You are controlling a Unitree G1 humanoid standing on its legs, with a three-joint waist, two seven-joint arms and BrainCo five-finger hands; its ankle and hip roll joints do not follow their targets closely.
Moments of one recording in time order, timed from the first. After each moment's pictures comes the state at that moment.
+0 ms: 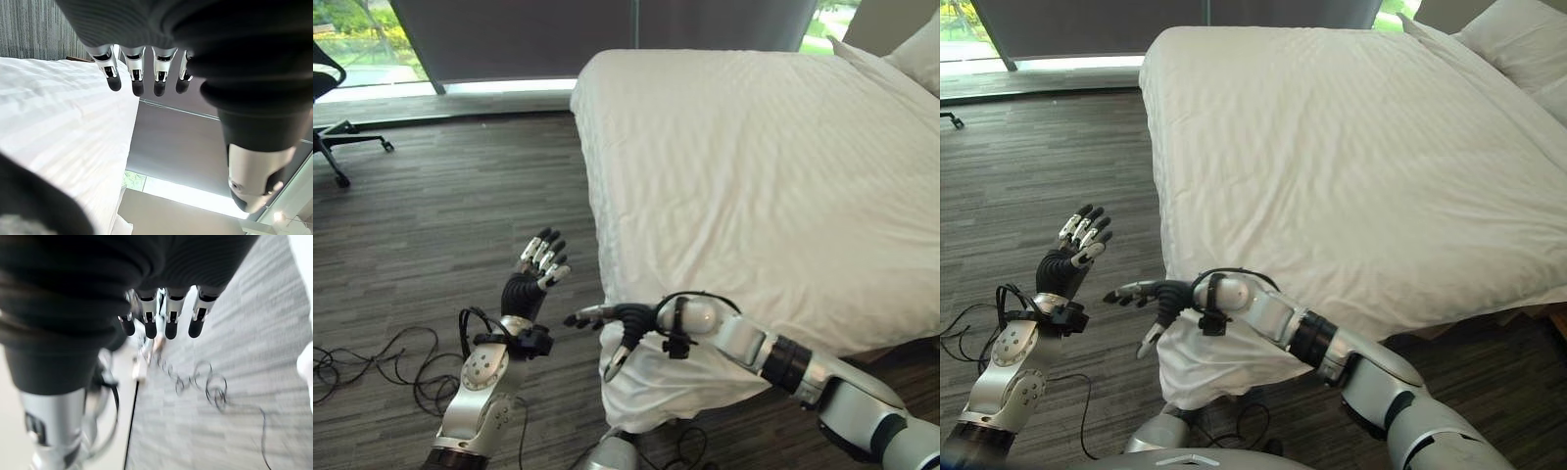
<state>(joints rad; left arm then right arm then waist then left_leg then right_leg) 0.09 0.56 -0.05 -0.06 -0.69 -0.18 -0.03 -0.66 -0.38 0.82 0.16 0.26 0.01 0.40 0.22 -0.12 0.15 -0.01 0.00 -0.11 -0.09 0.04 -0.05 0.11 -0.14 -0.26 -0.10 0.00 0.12</state>
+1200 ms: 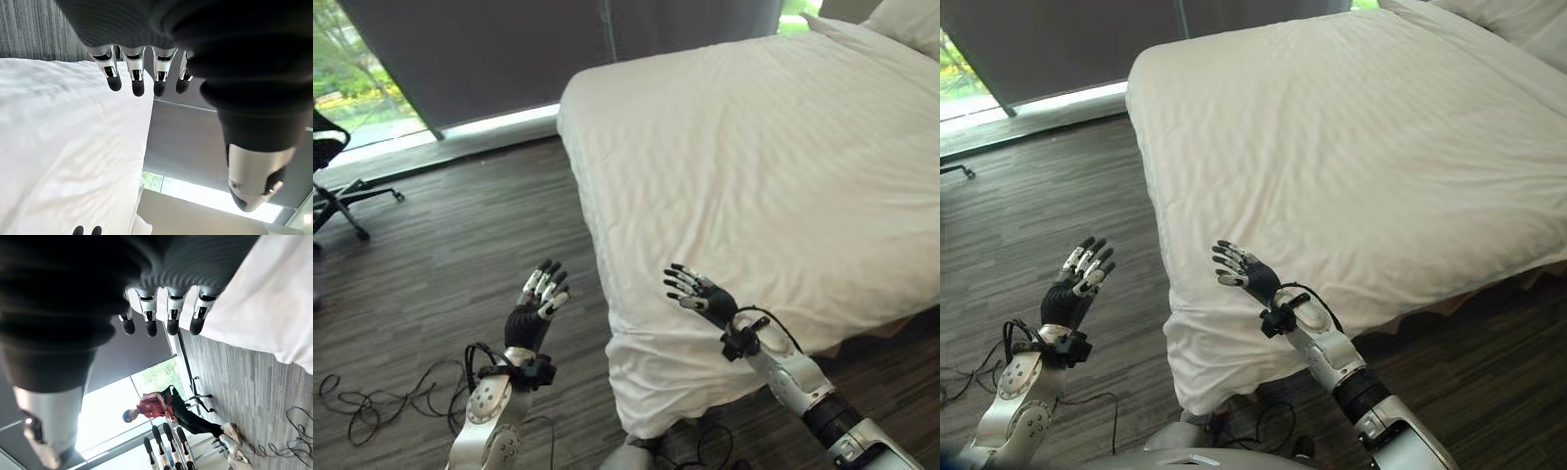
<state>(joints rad) 0.23 0.46 -0.03 -0.07 -0.70 -0.19 -0.06 -0.30 -0.34 0.51 0.26 0.68 -0.04 0.27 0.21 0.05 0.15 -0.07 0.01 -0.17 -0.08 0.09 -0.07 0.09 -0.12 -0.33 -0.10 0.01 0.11</state>
